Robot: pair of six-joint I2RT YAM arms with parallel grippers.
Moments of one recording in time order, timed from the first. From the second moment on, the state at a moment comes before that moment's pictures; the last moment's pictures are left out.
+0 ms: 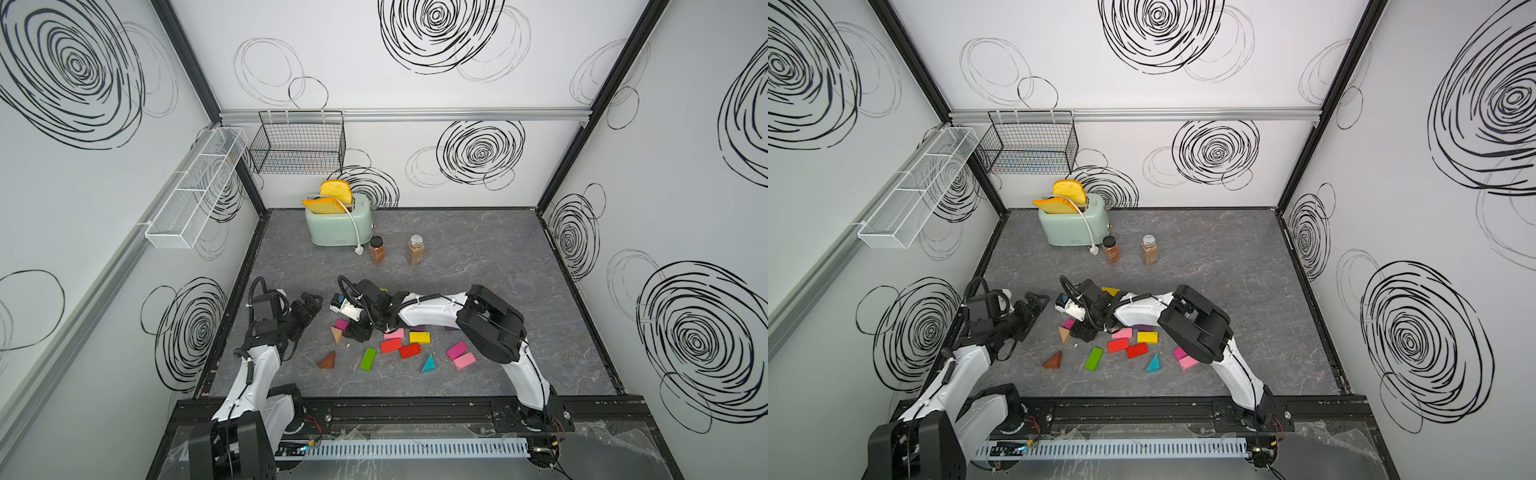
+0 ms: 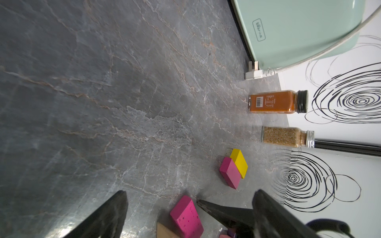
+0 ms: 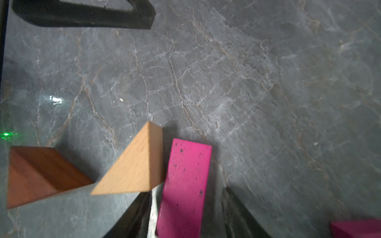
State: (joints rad) left arm 0.27 0.96 0.35 -0.19 0.47 -0.77; right arm 1.07 2.19 1.46 -0.15 -0.26 -0.07
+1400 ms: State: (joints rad) left arm 0.20 0.92 0.36 -0.19 0.47 -0.76; right arm 0.96 2.05 1.29 -0.20 -0.11 -0.25
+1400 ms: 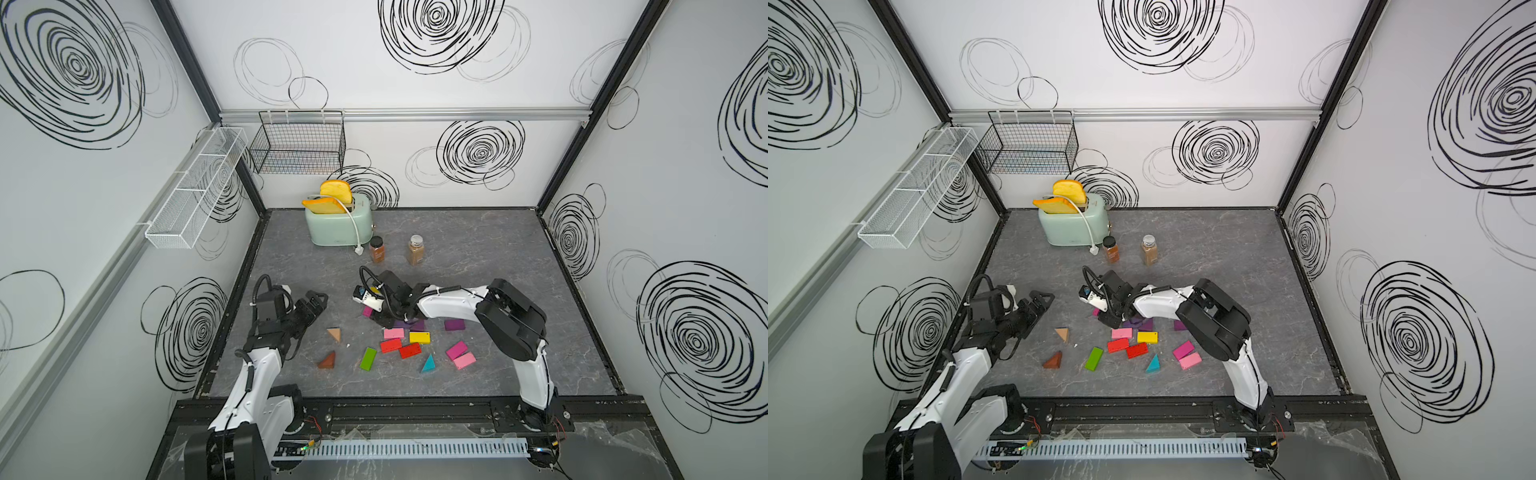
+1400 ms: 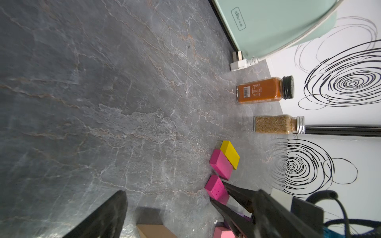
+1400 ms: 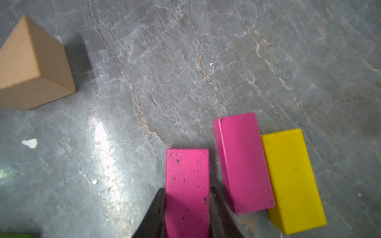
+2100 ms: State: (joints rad) left arm 0.09 0.90 0.42 -0.21 0.47 -0.74; right arm 0.91 1.70 1.17 -0.30 -0.10 -0.22
